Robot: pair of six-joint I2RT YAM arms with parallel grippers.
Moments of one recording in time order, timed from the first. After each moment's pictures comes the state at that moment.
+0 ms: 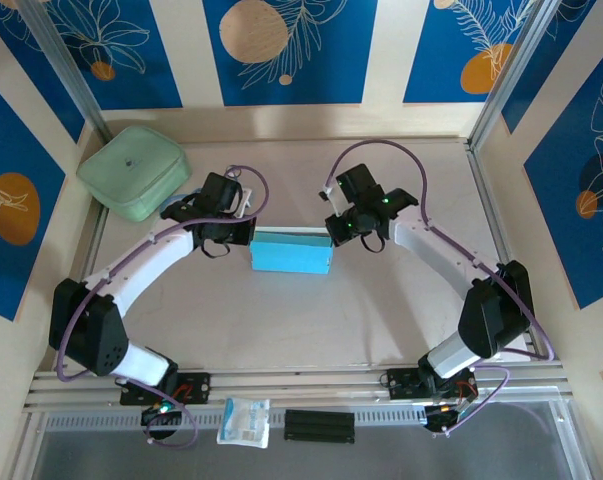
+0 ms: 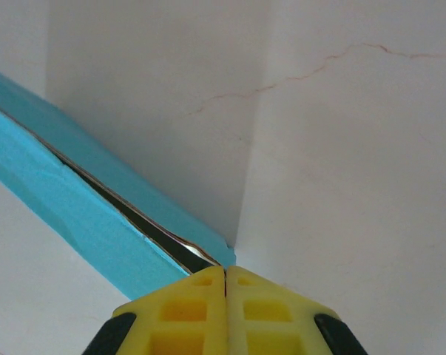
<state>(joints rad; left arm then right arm) -0.48 1.46 1.19 -0.69 0.12 -0.25 0.55 1.54 1.30 -0.78 -0.09 0.05</state>
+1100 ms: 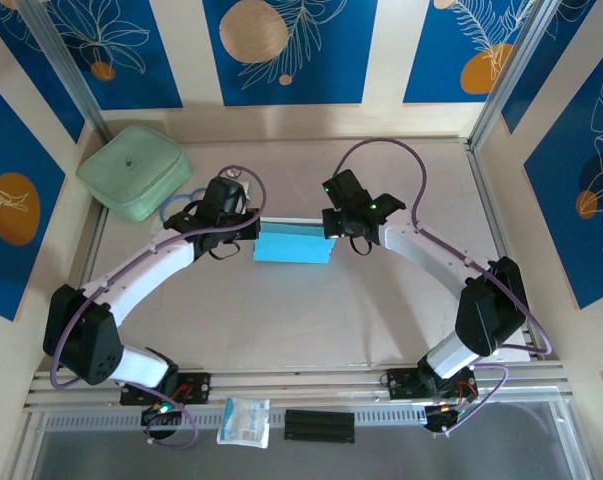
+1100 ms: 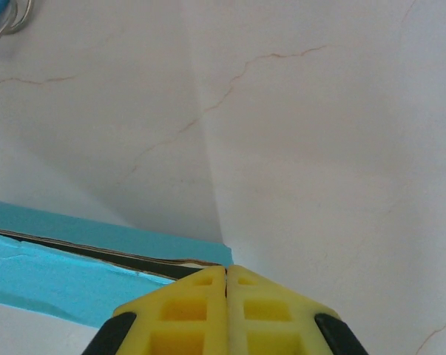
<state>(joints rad) -0.54 1.42 1.10 -0.47 0.04 -0.47 0.63 1.56 1.27 -0.70 0.21 0.39</state>
